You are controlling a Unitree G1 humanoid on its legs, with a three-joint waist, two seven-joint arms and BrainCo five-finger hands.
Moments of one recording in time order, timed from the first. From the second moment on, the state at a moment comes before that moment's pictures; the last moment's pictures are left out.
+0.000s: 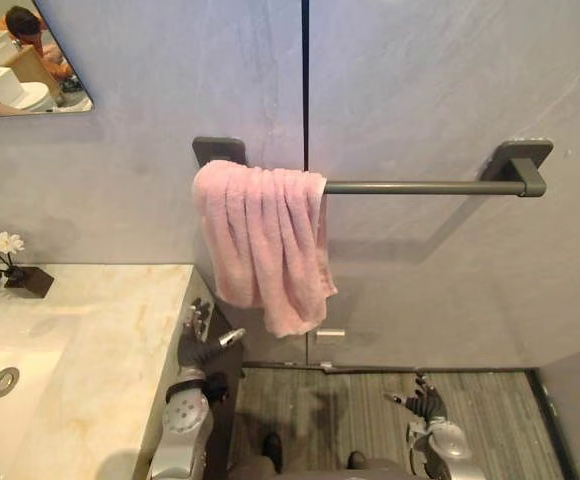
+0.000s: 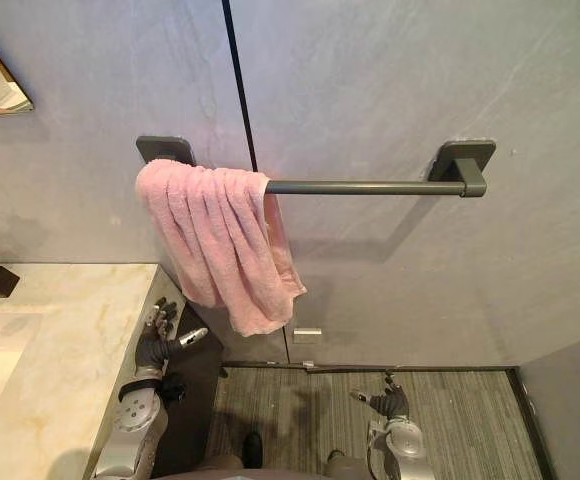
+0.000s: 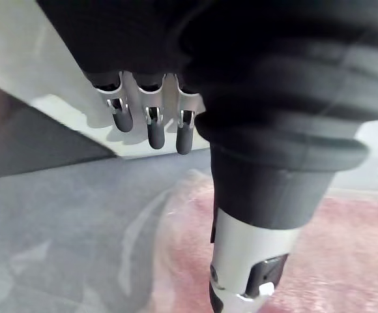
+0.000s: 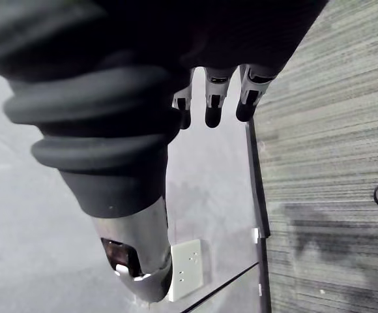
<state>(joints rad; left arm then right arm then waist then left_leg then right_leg) 0.21 0.07 0.01 0.08 -0.03 -0.12 0.23 0.11 -0.08 -0.10 0.72 0.04 -0.07 -0.13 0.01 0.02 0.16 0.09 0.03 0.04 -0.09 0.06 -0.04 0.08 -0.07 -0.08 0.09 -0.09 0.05</state>
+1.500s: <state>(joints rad) -0.02 0.24 -0.13 0.19 0.05 -0.14 0.24 -0.13 -0.24 0.26 0.21 0.00 -0.11 -0.03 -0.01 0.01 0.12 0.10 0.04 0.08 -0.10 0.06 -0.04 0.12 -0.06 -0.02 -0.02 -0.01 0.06</state>
